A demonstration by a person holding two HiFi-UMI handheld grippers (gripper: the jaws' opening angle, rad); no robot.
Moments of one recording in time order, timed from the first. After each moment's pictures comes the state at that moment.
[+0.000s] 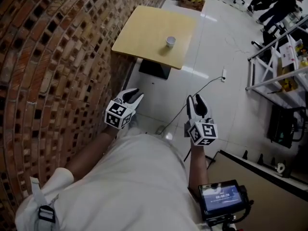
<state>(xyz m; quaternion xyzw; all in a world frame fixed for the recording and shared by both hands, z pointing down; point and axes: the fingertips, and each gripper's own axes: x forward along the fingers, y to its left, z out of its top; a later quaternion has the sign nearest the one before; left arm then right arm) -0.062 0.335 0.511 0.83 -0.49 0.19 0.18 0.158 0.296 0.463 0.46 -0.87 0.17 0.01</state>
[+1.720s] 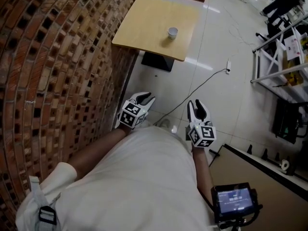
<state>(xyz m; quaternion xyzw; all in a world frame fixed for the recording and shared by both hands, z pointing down) -0.009 0.356 0.588 0.83 -0.45 0.24 0.24 0.173 0.332 0.540 0.46 -0.86 0.22 0.06</state>
